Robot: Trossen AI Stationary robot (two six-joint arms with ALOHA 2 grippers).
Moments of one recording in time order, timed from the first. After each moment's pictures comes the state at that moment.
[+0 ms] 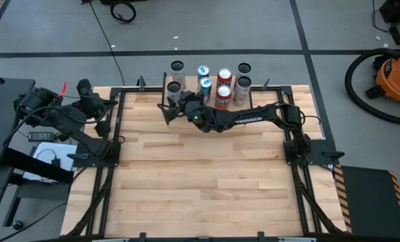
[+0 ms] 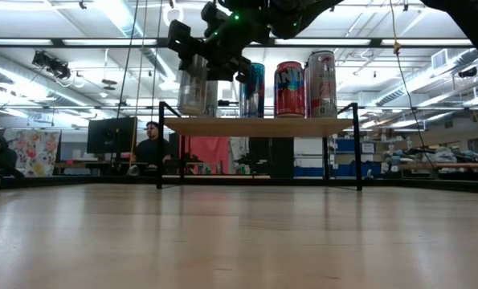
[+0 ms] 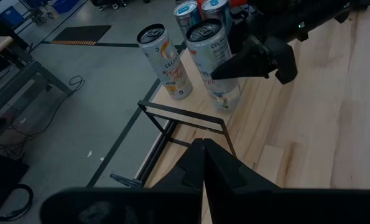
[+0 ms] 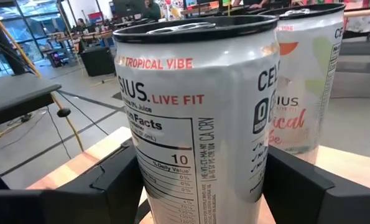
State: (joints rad) left arm -0.42 0.82 1.50 -1.57 -0.90 -0.41; right arm -0.10 2.06 1.61 0.30 0.76 0.30
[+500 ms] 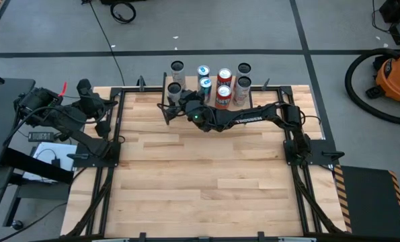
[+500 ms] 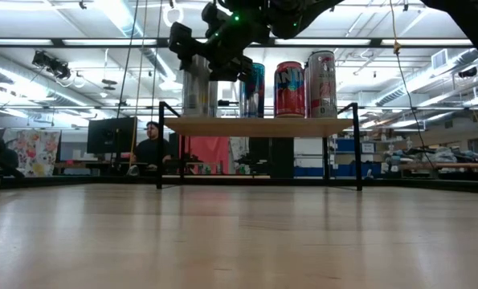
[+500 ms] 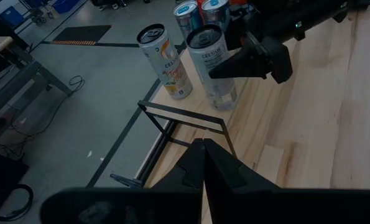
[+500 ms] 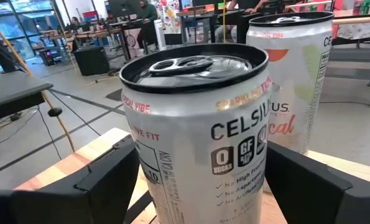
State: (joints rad) left arm -0.42 0.82 1.50 -1.57 -0.90 -0.41; right arm -0.10 2.06 1.61 0.30 0.78 0.28
